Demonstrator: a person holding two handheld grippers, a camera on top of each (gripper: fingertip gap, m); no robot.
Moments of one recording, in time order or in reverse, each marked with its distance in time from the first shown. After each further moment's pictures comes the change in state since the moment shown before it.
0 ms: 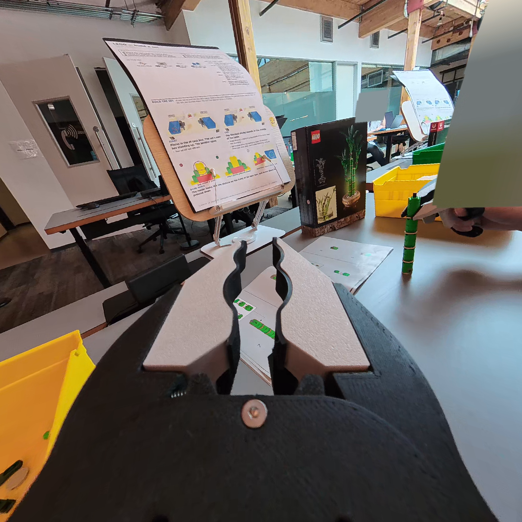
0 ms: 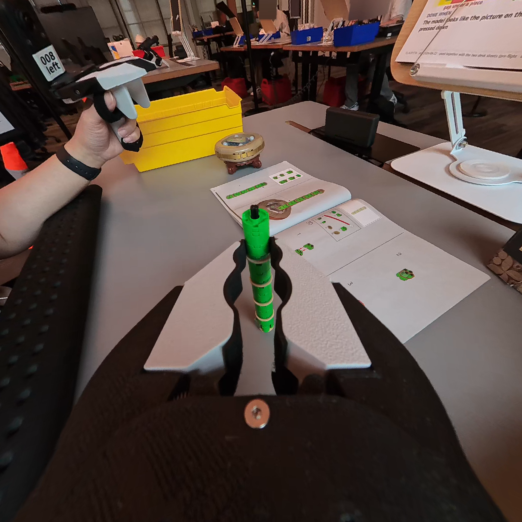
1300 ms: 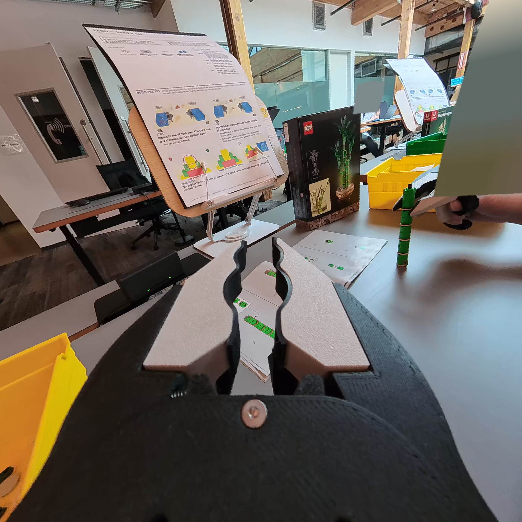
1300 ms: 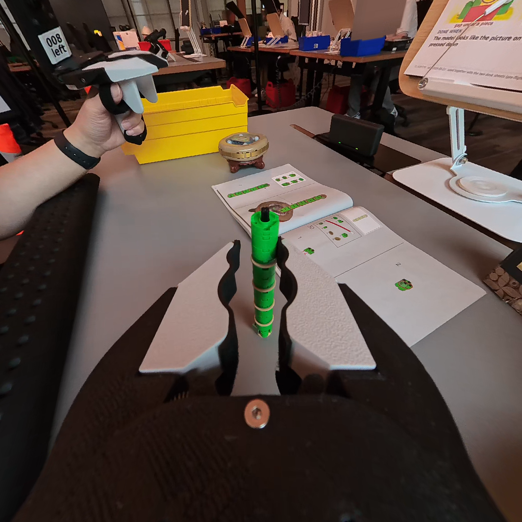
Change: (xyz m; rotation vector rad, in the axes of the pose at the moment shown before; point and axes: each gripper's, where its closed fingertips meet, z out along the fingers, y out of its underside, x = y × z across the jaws) left arm 0.008 0.005 0.005 -0.027 0.027 0.007; right arm -0.004 0.002 0.003 0.007 -0.009 -0.068
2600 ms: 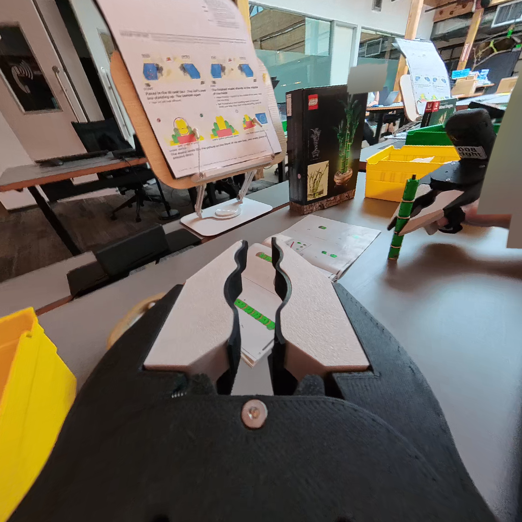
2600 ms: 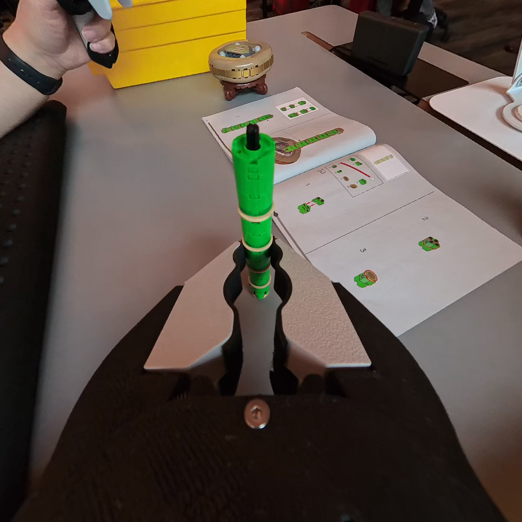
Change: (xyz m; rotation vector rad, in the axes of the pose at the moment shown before) left arm -0.002 0.021 0.008 -0.086 0.020 -0.104; right arm 0.002 0.046 0.014 -0.227 -0.018 0.002
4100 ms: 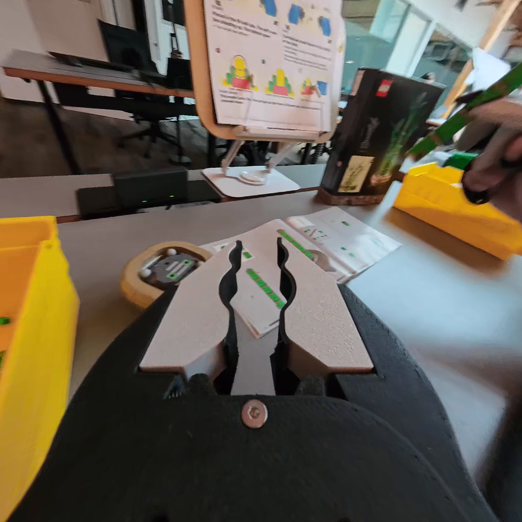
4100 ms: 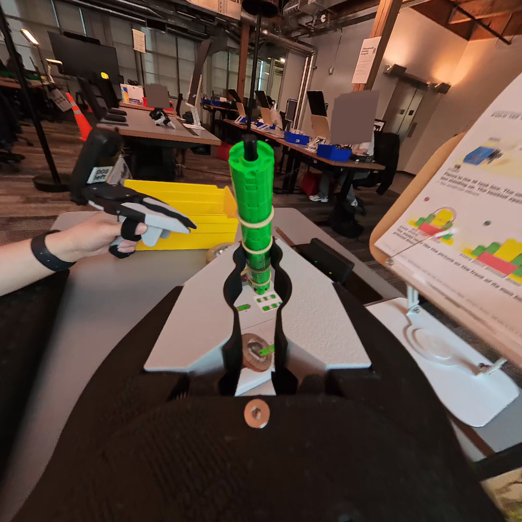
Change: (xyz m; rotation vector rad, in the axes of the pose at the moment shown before) left arm -0.041 0.027 -0.005 -0.109 -0.136 -0.259; right arm -0.022 -0.213 0.016 0.427 0.099 -0.207
